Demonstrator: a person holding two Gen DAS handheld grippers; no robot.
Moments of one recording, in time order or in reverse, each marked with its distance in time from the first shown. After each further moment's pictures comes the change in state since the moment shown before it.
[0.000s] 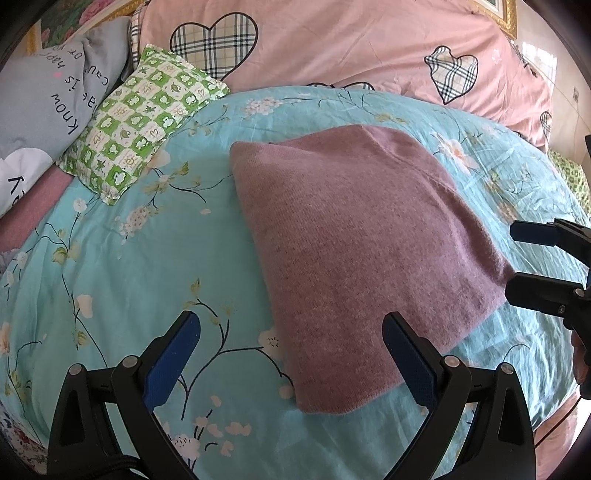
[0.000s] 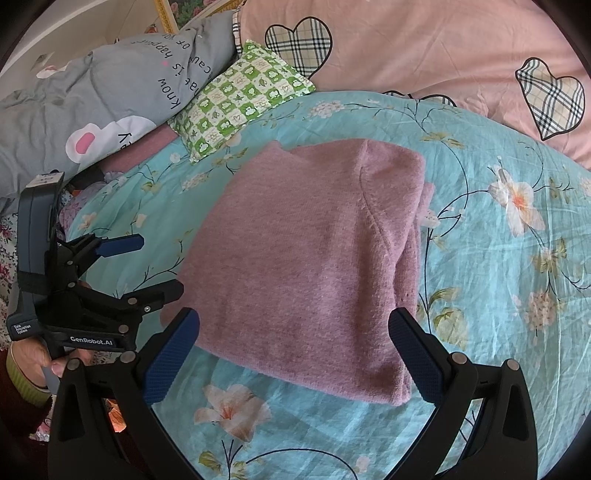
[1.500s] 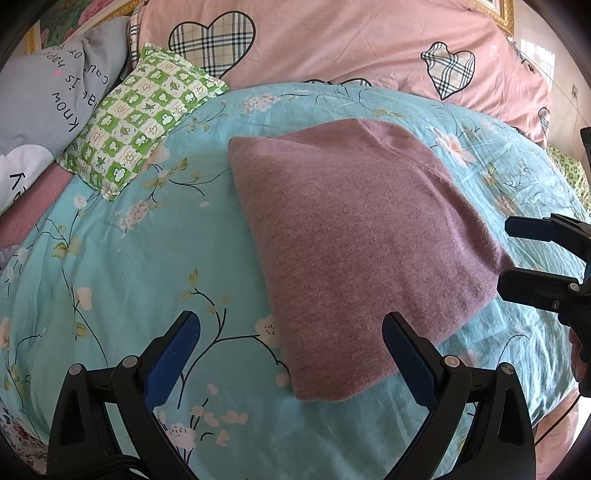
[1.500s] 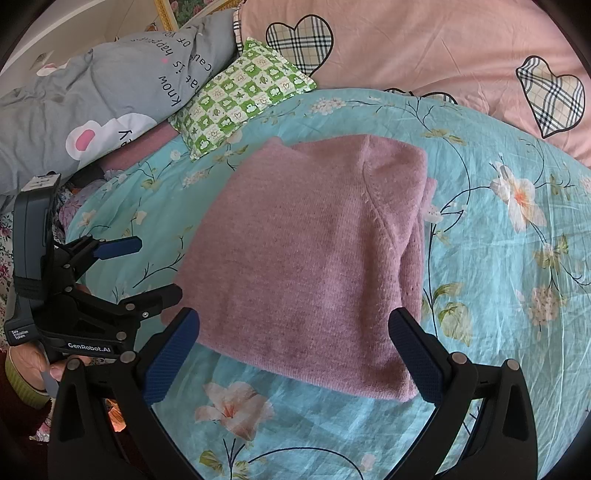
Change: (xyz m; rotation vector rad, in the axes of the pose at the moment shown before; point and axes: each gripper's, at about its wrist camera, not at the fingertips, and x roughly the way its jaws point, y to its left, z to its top) left arm -0.003 -0.009 -0.012 -0.001 0.008 0.009; right arm 0.002 0.001 -0.006 -0.010 0.003 0.001
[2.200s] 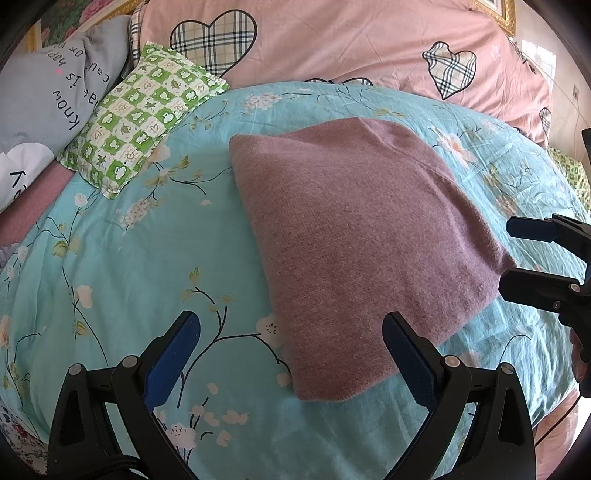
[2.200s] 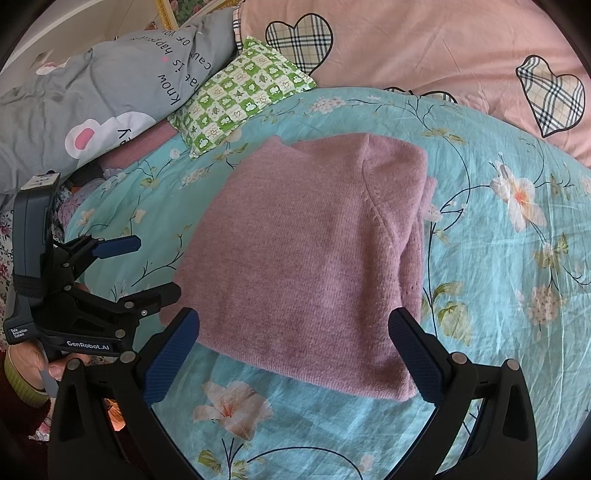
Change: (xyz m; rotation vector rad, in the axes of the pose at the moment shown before) left arm 0.001 0.002 0.000 -0.001 0.001 -0.001; right arm 0.001 0.000 0.000 -0.003 0.002 -0.002
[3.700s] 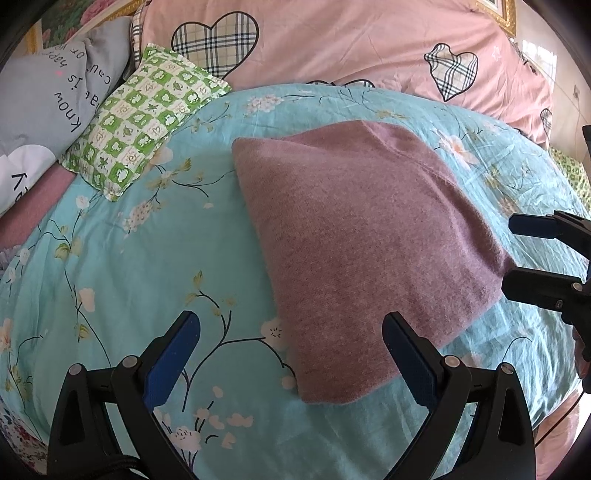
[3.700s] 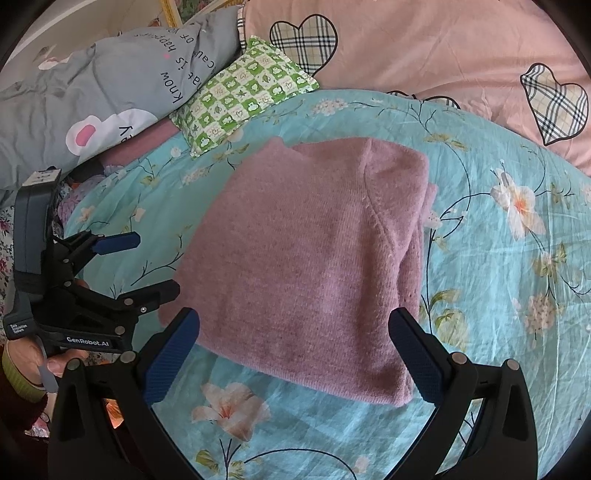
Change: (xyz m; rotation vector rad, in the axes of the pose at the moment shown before) left arm 0.000 0.003 0.003 0.005 -0.004 0.003; right arm 0.000 0.002 0.003 -0.006 -0.002 -0.005
